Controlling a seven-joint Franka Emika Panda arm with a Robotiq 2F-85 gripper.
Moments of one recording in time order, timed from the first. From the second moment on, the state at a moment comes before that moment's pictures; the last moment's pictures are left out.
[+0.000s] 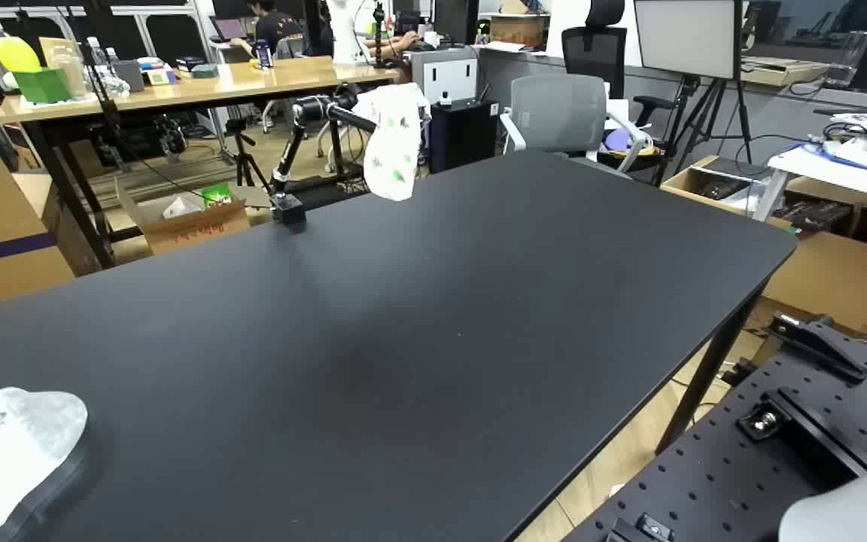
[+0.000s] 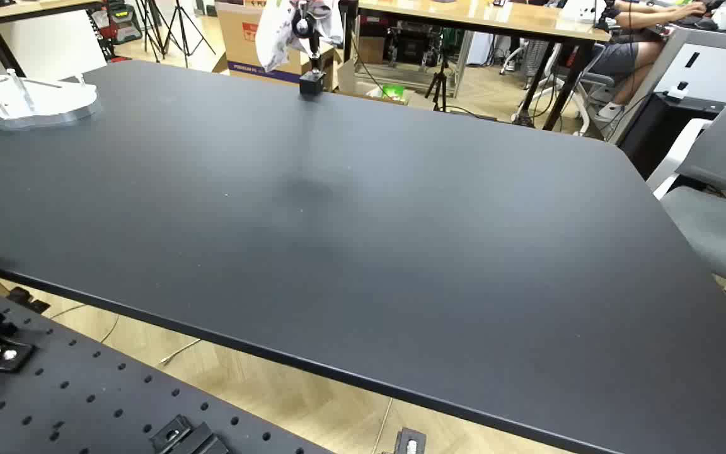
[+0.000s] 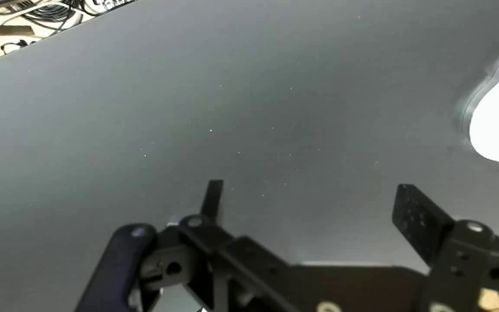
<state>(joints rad) 0.08 -0.63 0.38 -2.52 0.20 2.01 0.57</state>
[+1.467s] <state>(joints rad) -0.09 -0.56 0.26 -2.50 -0.11 2.19 0.50</state>
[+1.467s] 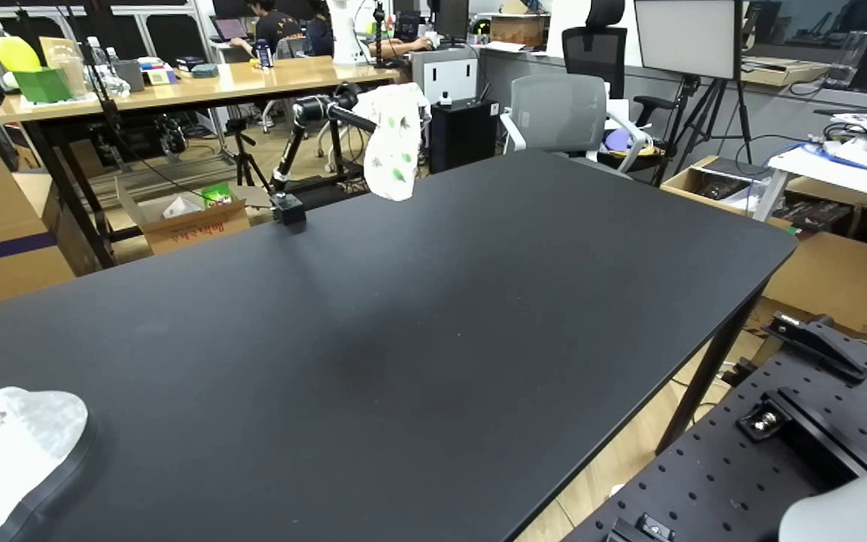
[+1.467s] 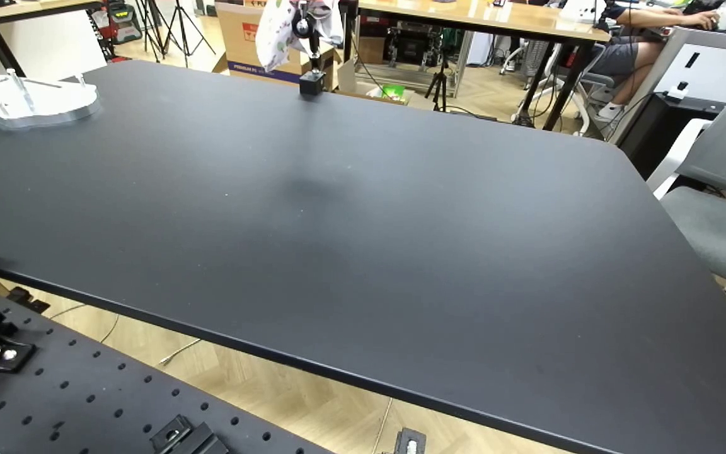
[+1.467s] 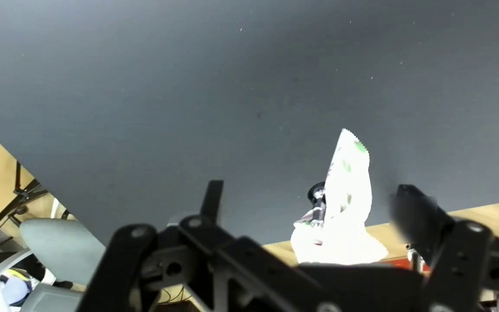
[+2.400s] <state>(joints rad) -0.06 -0.24 0.11 -2.27 -0.09 2.20 0.18</state>
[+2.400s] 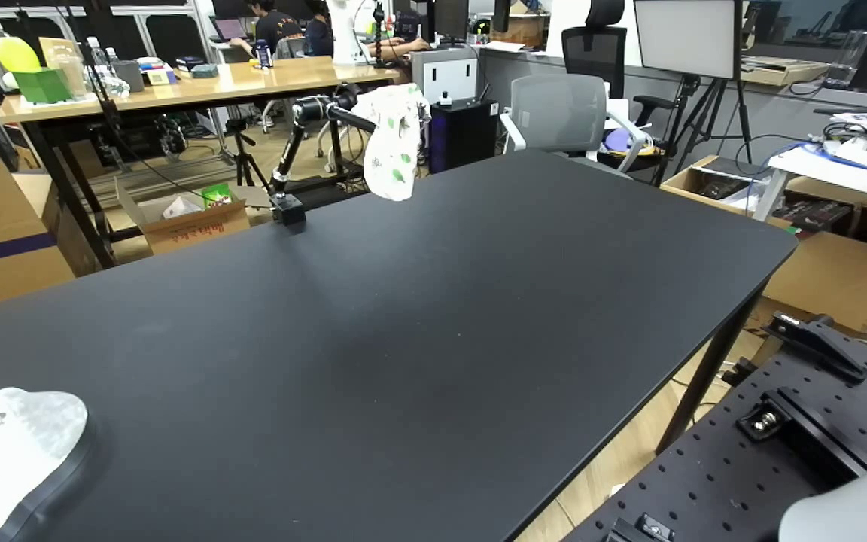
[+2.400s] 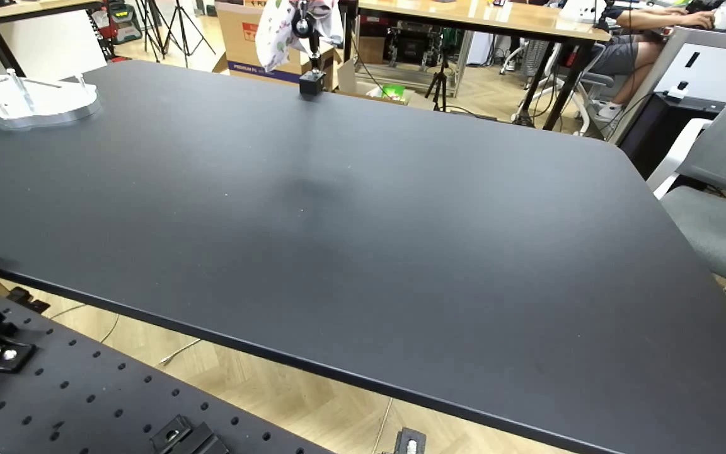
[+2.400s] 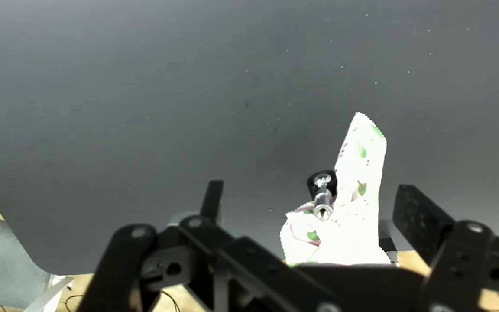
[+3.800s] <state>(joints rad) 0.03 0.22 0.10 -1.85 -0.08 2.13 -0.37</state>
